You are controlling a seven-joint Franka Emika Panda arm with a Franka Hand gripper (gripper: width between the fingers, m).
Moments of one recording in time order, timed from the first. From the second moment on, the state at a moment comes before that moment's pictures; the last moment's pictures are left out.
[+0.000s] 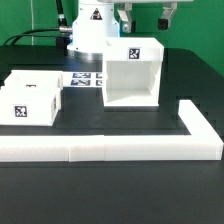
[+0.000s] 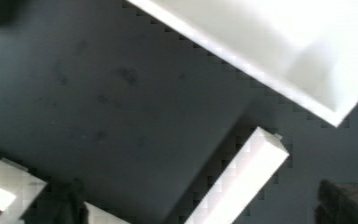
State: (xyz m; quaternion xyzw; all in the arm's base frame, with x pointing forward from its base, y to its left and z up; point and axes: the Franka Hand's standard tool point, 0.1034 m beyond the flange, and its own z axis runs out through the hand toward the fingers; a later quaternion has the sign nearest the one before) arm 0.501 0.069 0.153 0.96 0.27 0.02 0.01
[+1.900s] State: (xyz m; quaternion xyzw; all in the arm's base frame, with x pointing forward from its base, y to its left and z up) arm 0.403 0.105 0.095 1.00 0.02 0.00 -0.03
